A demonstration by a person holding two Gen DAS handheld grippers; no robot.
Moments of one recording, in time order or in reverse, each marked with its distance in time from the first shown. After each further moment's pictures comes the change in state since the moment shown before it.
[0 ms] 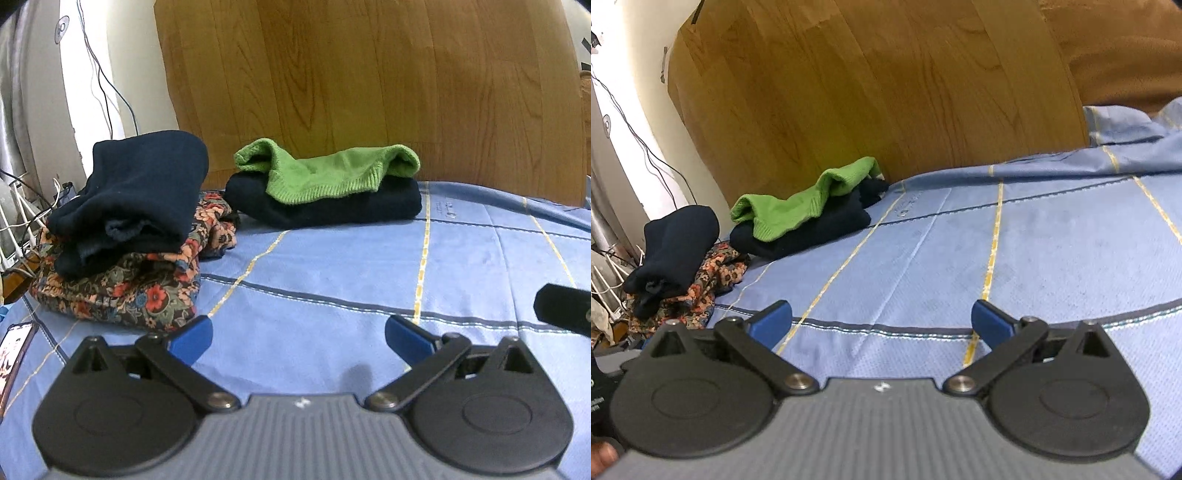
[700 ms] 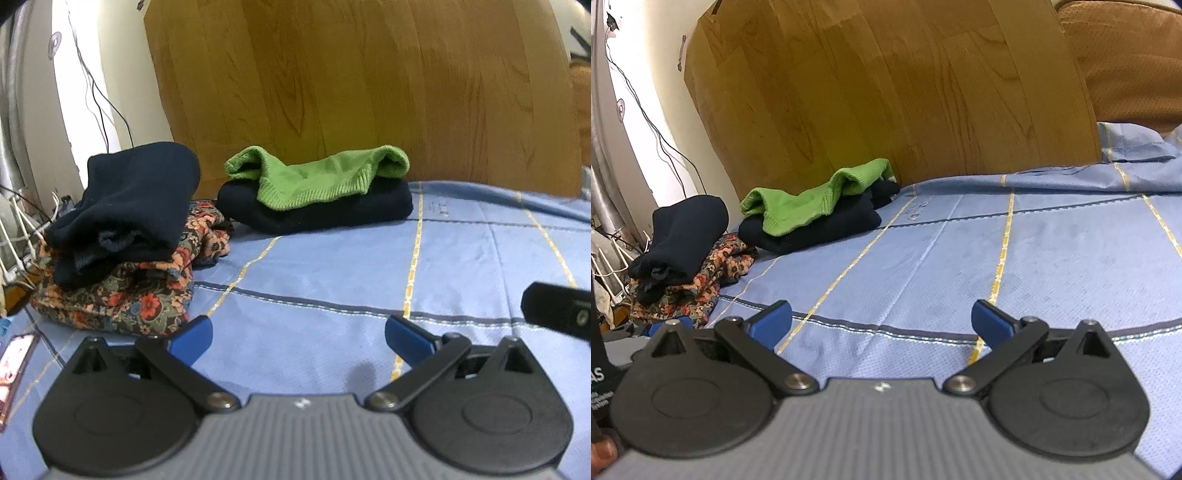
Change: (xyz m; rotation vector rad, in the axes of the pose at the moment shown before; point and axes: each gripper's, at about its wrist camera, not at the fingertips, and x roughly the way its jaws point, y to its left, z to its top) left arm -0.002 -0.013 -0.004 0.050 -0.021 0.023; right arm -0.005 0.008 0.002 -0.057 0.000 0.011
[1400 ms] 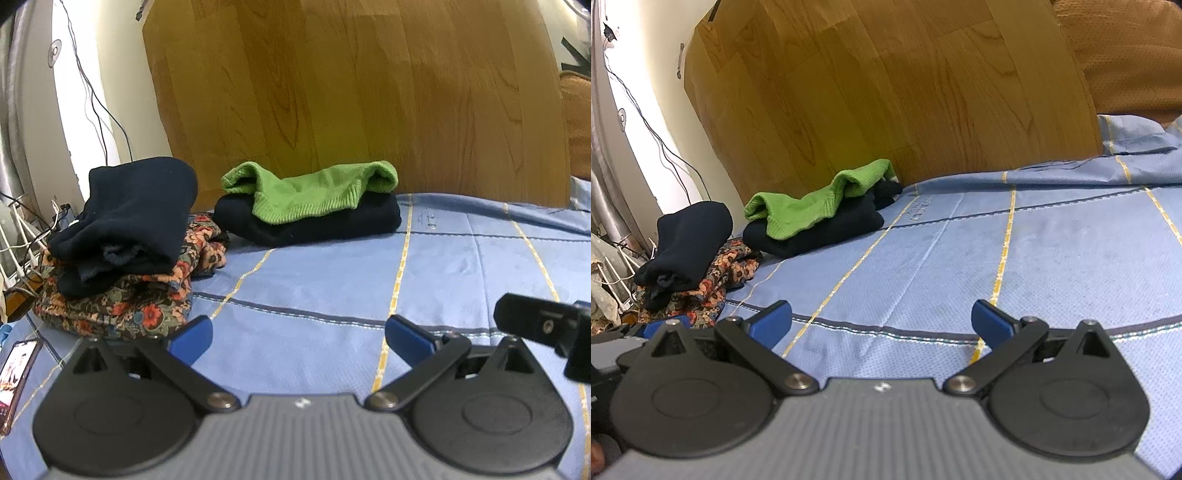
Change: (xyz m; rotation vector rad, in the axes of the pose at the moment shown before) left arm -0.017 0.001 0.007 -0.017 -0.025 -0.032; right arm -0.001 -0.004 0.000 0.026 -0.001 0.020
